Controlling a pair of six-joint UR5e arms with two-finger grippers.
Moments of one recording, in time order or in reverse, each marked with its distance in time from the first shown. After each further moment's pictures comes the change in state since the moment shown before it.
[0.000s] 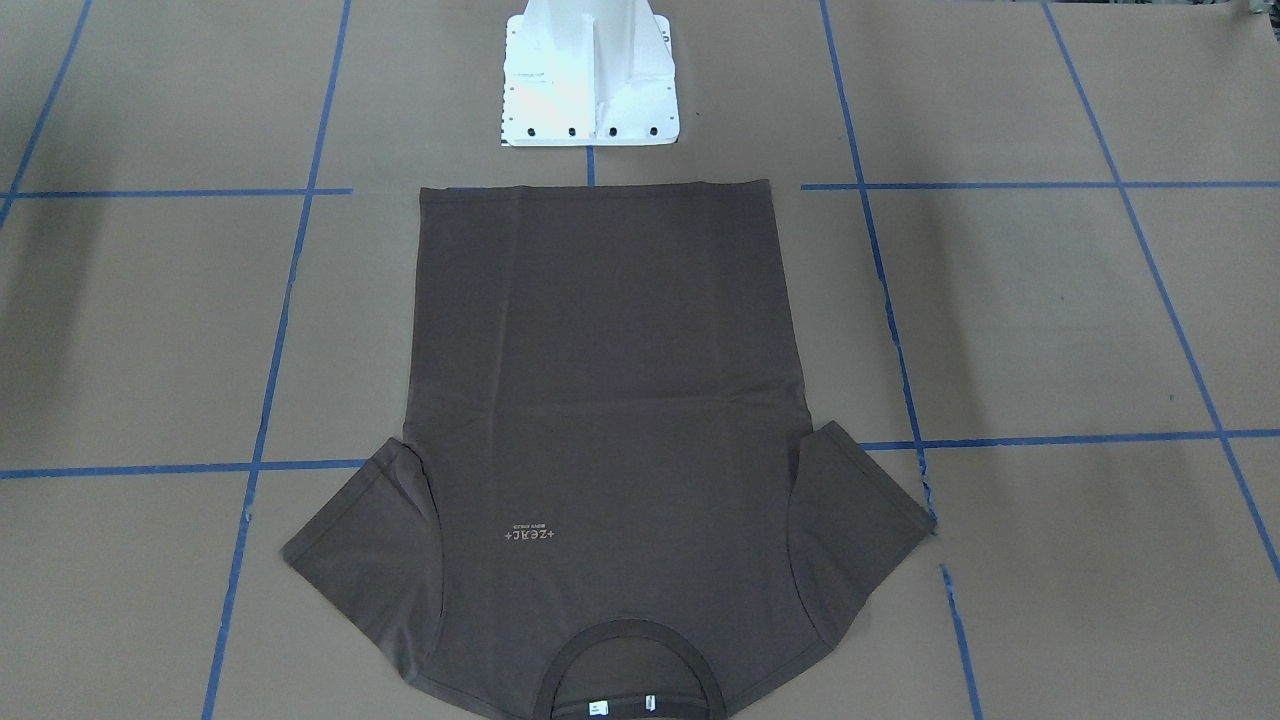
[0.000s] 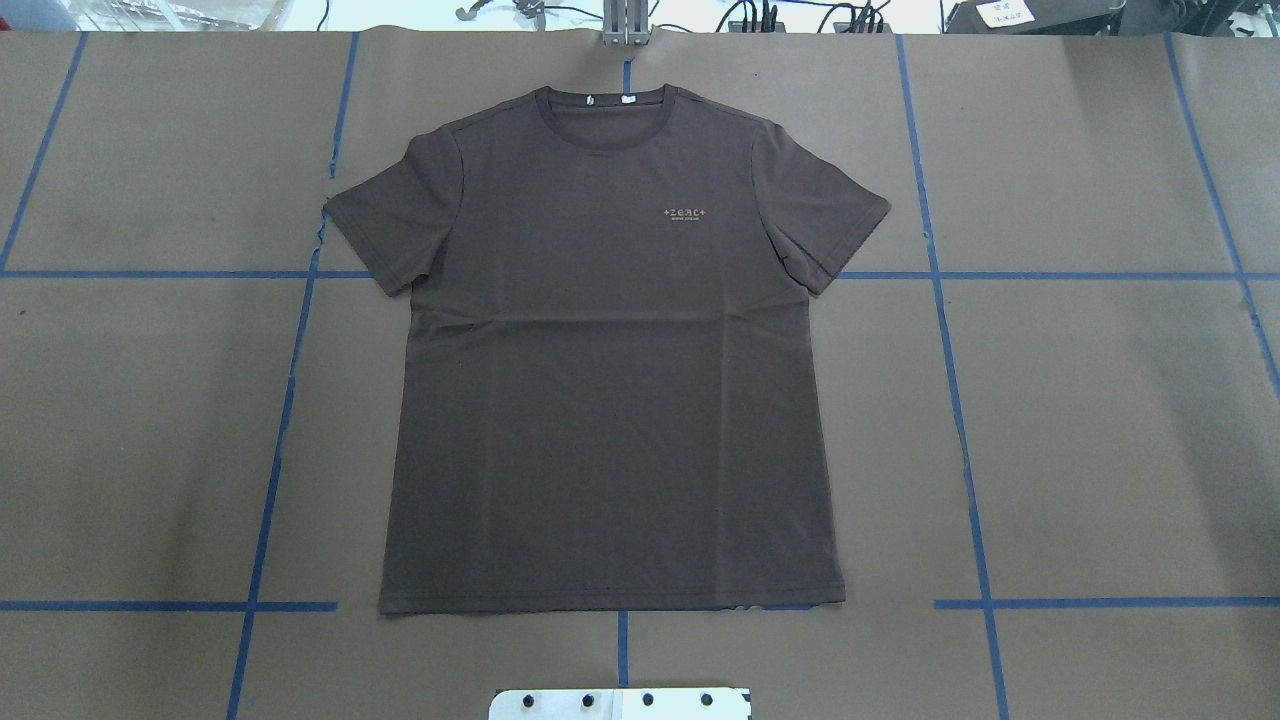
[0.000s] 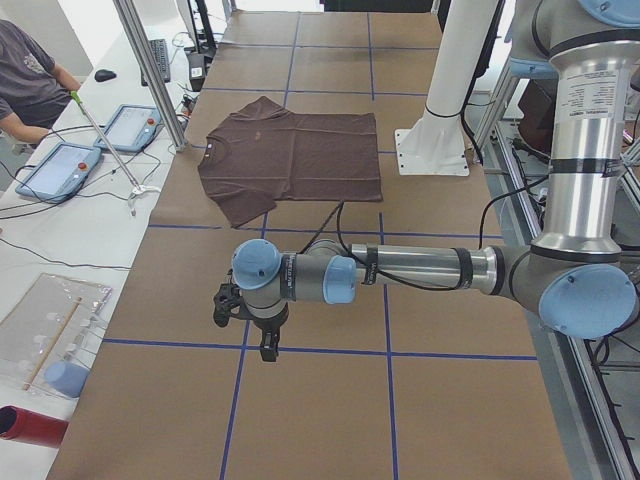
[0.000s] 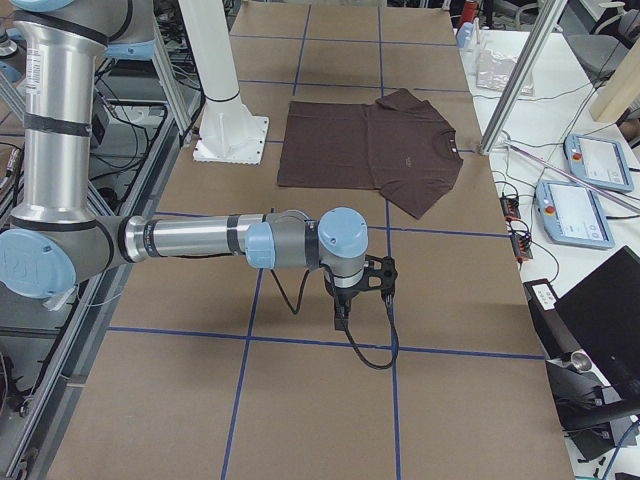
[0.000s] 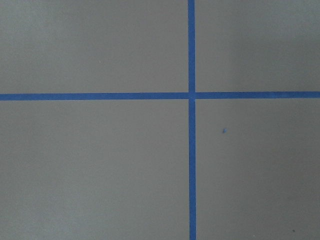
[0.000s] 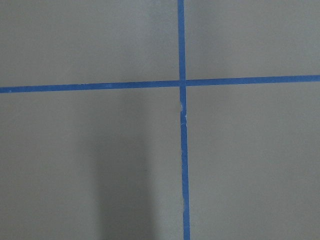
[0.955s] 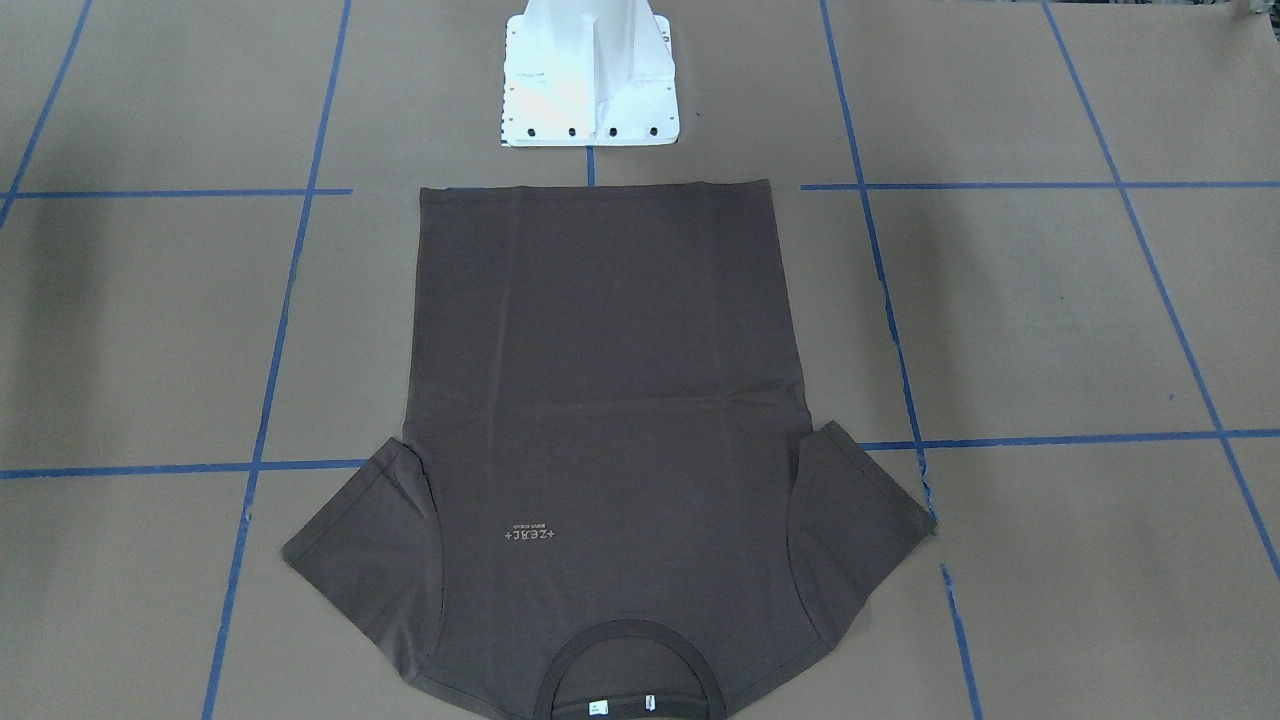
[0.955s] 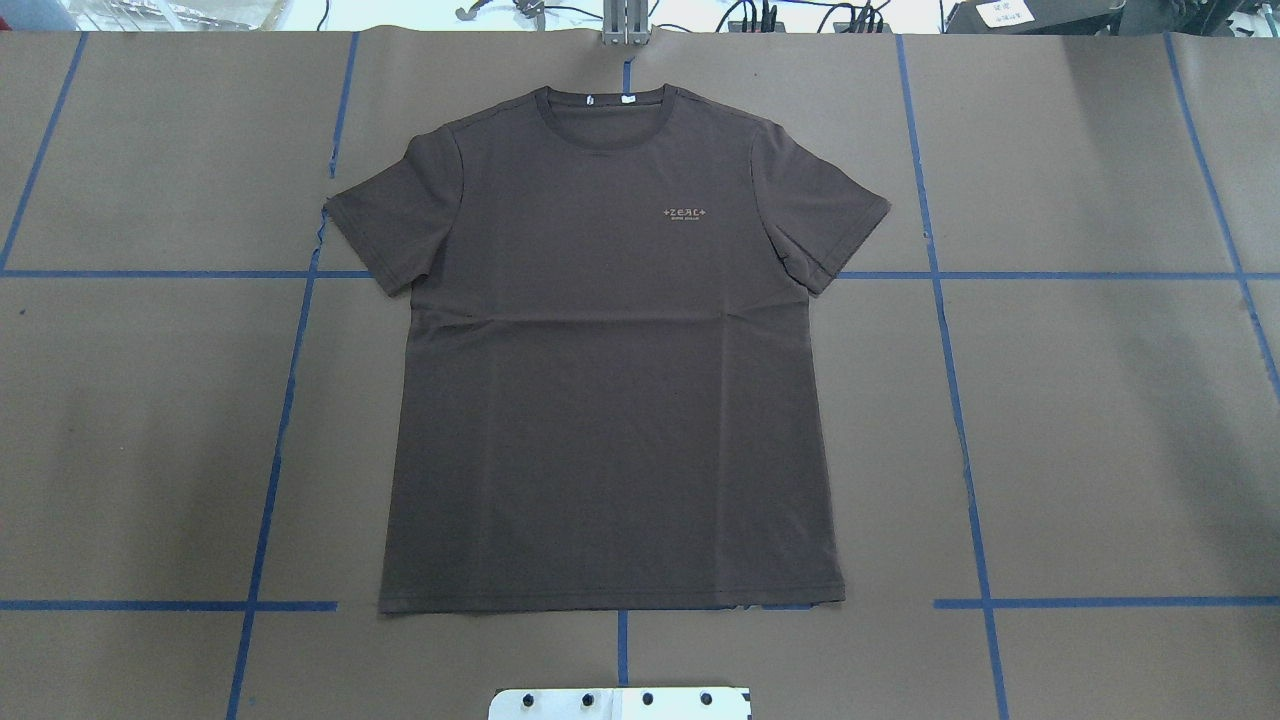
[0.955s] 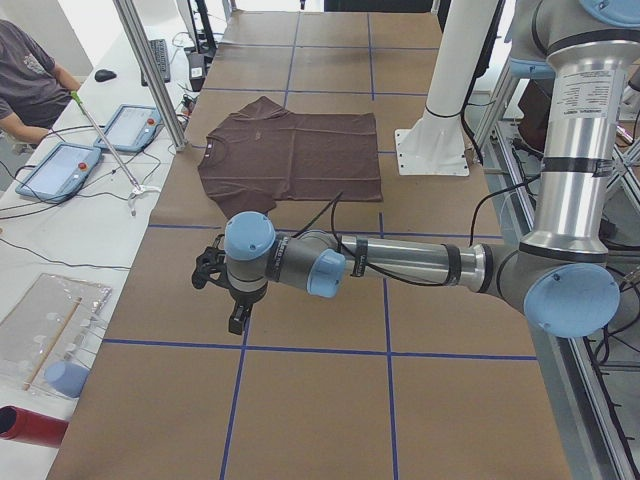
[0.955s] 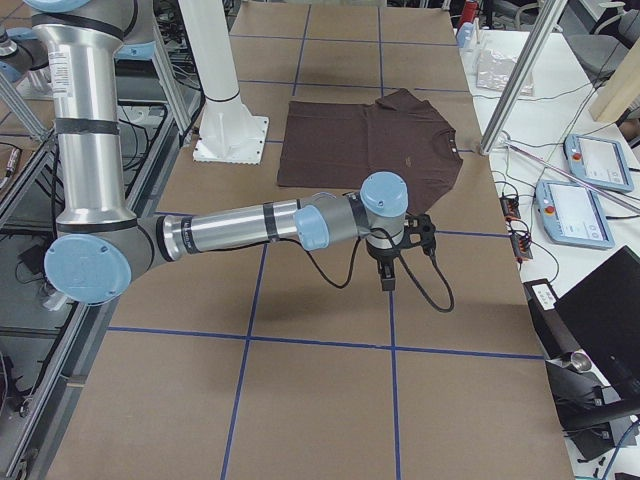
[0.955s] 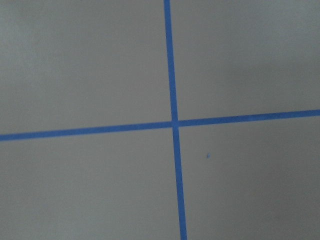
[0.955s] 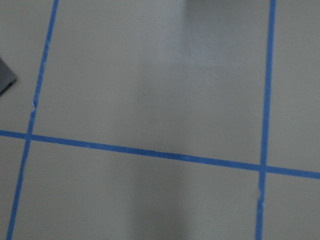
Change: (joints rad) left arm 0.003 -0.059 0.013 -0.266 -0.012 -0.007; right arm -0.139 0.192 -0.086 0.190 0.027 0.147
